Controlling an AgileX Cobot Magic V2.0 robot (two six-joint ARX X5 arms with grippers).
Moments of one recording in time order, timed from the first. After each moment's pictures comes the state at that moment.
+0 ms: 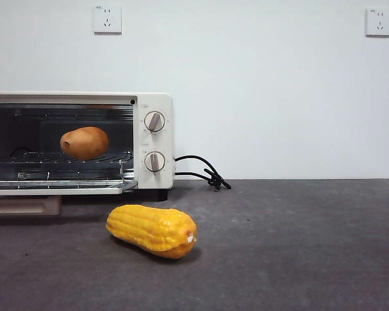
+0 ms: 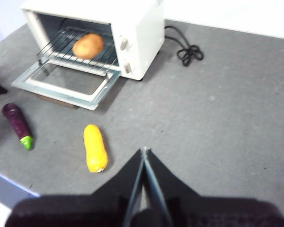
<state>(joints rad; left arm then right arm) 0.68 1.69 0.95 -0.63 0.74 -0.12 1.45 0.83 1.45 -1.36 0.82 0.63</state>
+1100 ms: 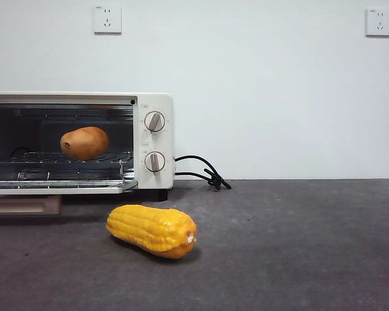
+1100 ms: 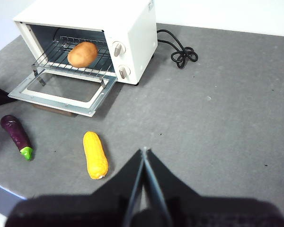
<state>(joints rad) 0.63 1.80 0.95 -0.44 0.88 -0.24 1.45 0.83 1.45 -1.36 0.84 0.68</state>
